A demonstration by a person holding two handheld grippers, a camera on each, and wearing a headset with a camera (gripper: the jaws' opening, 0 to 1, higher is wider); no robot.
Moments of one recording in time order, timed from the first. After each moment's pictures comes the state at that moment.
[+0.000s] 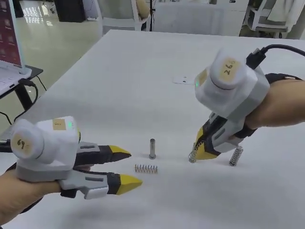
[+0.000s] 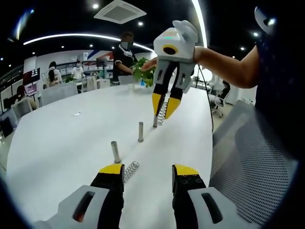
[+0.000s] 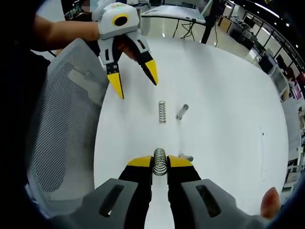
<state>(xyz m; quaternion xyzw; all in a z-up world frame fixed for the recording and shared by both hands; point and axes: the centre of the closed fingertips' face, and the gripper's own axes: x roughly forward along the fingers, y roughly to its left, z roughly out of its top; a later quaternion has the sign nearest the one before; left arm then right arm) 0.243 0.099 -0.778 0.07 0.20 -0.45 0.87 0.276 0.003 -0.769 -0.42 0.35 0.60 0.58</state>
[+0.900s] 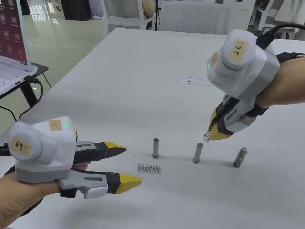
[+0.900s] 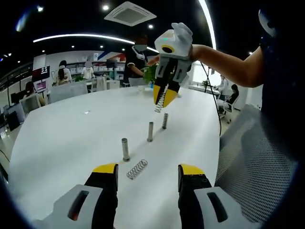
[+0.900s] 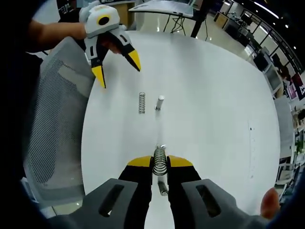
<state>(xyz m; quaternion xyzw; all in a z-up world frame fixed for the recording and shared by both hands) 0.249 0.115 -0.780 0.06 0.19 -0.41 0.89 0.316 -0.011 -0.757 -0.46 0.35 0.57 0.58</state>
